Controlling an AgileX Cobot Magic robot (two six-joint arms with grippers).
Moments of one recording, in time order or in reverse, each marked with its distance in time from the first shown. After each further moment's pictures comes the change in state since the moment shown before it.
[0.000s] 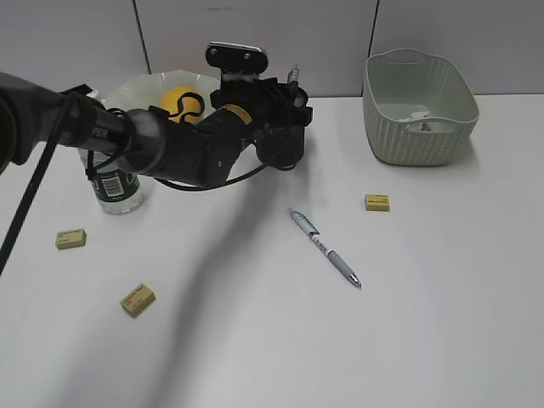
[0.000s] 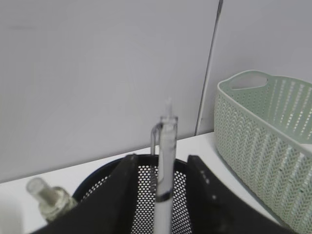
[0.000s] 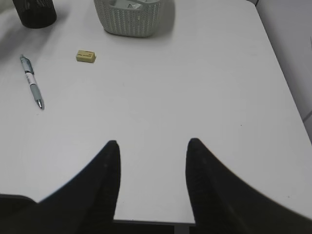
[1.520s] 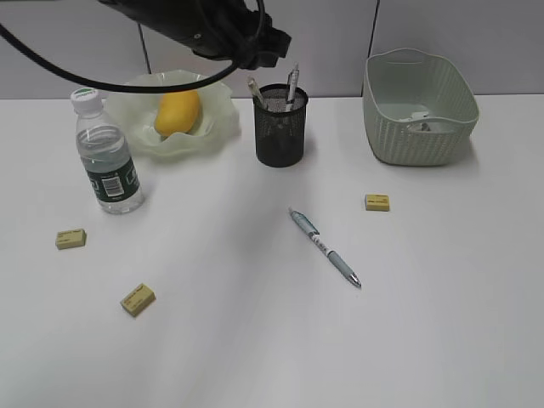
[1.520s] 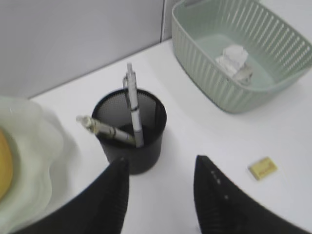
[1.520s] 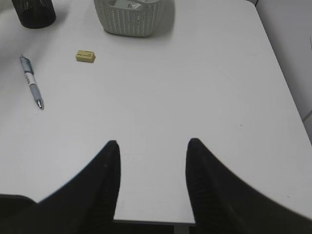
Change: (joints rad) left arm 0.002 -0.487 0.000 0.102 0.989 0.000; right arm 0.000 0.000 0.000 -0.001 0.001 0.000
